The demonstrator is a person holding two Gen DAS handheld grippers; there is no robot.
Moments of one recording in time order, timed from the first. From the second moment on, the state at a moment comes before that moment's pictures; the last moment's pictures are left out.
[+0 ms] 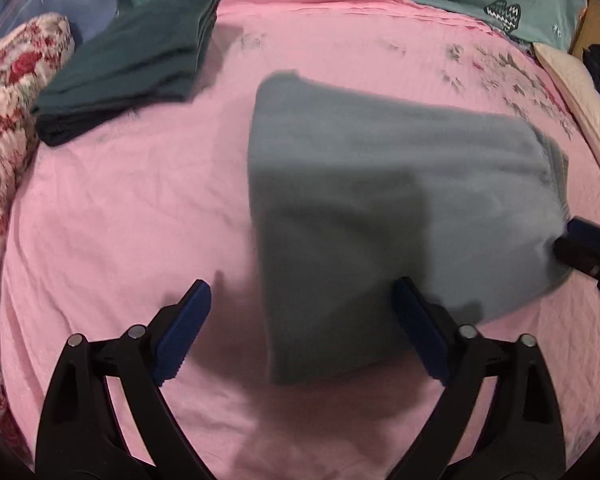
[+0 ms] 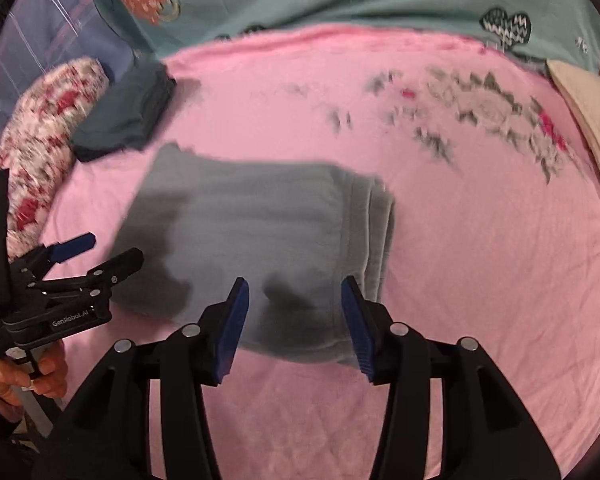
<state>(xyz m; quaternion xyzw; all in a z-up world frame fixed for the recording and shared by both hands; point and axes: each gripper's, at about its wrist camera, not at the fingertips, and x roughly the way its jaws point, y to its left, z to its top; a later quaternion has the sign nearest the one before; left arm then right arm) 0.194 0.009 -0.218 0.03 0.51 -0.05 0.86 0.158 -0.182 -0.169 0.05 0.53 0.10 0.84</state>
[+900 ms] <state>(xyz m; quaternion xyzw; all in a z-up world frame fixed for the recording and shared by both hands) 0.132 0.029 -0.134 0.04 0.49 -0.03 0.87 0.154 -0.180 -0.113 0.08 0.50 0.07 0.86</state>
